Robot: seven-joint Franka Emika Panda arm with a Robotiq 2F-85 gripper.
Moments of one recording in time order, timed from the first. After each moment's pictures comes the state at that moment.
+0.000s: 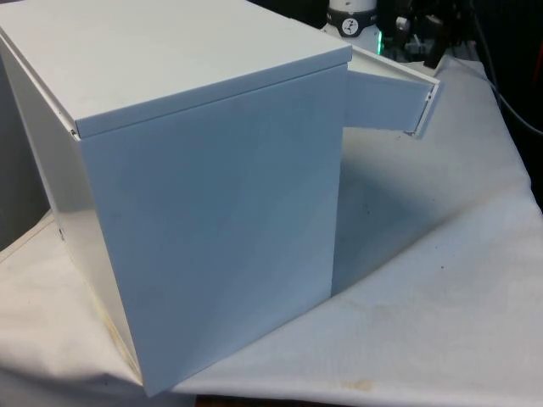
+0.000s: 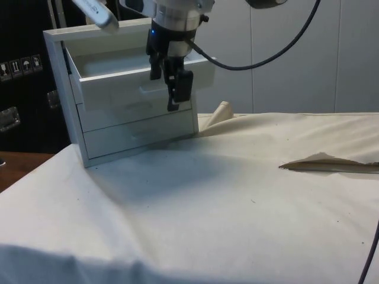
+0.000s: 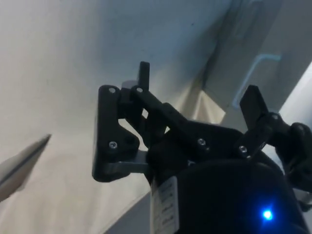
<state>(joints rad) 0.88 -0.11 -0.52 -2.43 -0.91 2.41 0.25</state>
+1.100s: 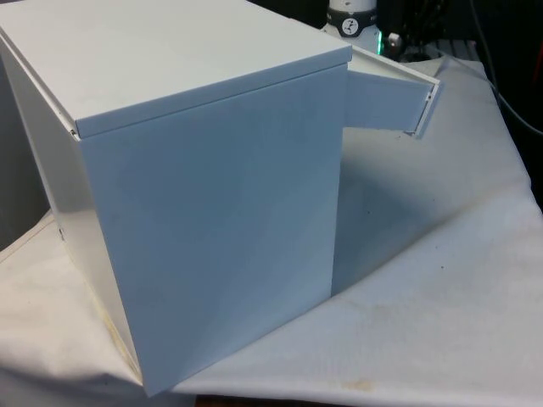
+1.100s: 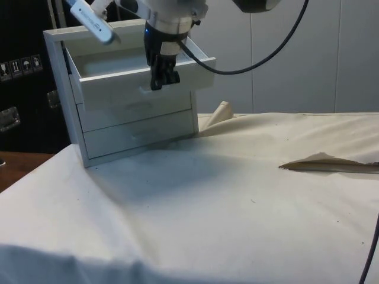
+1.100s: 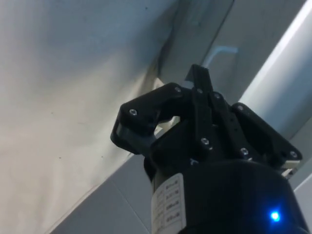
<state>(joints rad) 0.88 -0.08 -0.55 -2.39 -1.06 2.37 0.34</state>
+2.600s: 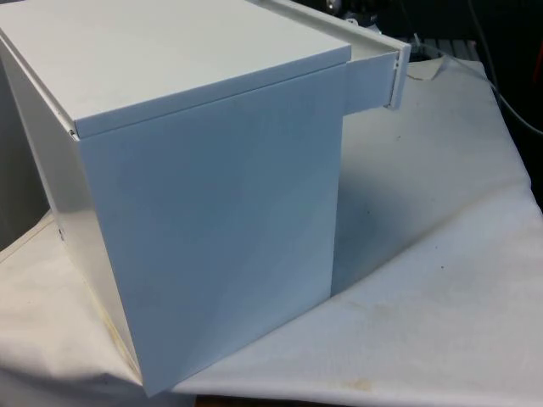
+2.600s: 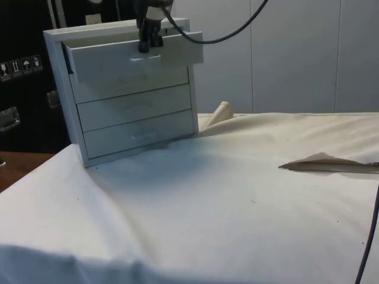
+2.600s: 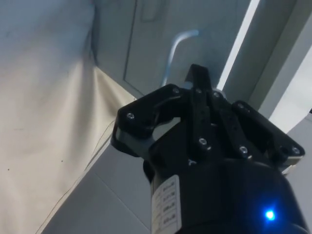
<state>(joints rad) 0.87 -0.11 -0.71 -2.29 -1.16 2.40 0.27</state>
